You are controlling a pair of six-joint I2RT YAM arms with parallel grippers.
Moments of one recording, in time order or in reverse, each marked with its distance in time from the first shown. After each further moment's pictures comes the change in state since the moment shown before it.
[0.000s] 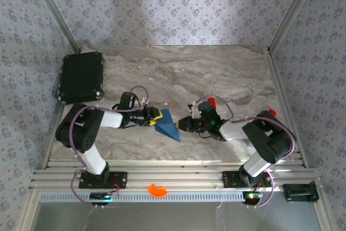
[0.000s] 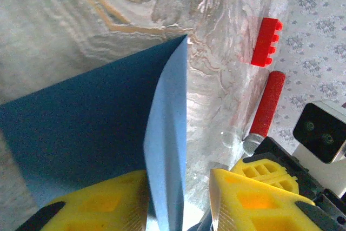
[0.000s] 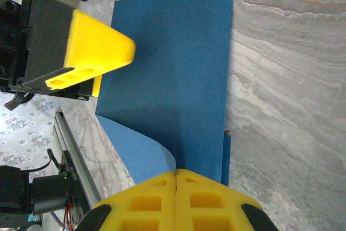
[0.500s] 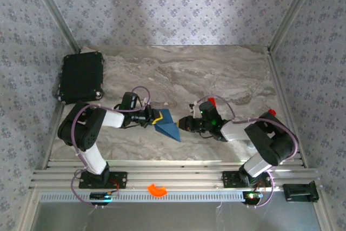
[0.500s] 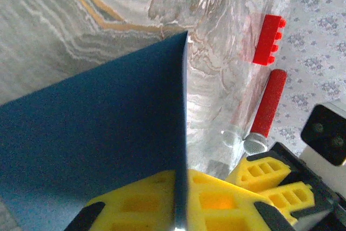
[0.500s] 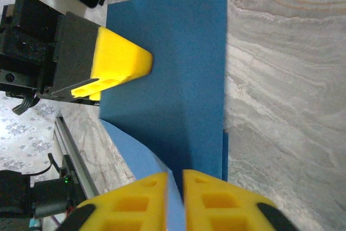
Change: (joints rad) left arm -0.018 0.009 0.003 0.014 -0.014 -0.015; right arm -0.005 -0.049 -0.009 -0.035 0.031 0.006
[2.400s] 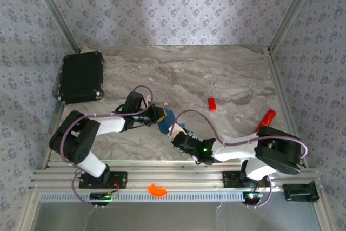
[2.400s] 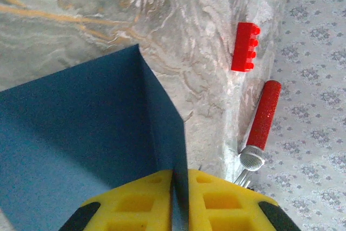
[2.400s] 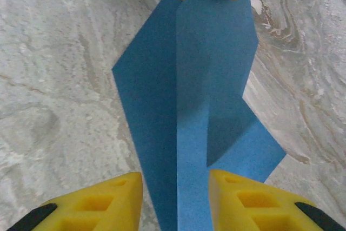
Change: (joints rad) left arm -0.118 -0.148 -0.004 -0.030 -0.183 -0.073; right arm 0.597 -0.076 0.061 -0.333 1.032 -0.690
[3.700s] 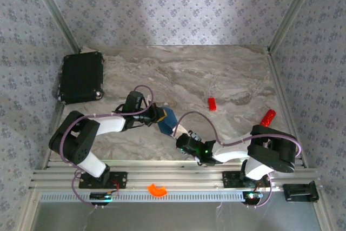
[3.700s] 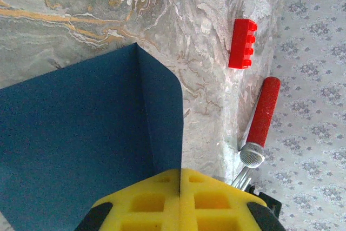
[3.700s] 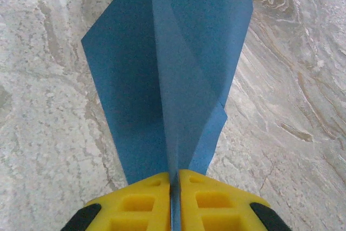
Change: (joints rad) left arm -0.004 -0.002 0.007 -0.014 0.006 0.014; right arm -0.021 0.040 -0.087 0.130 0.003 0.020
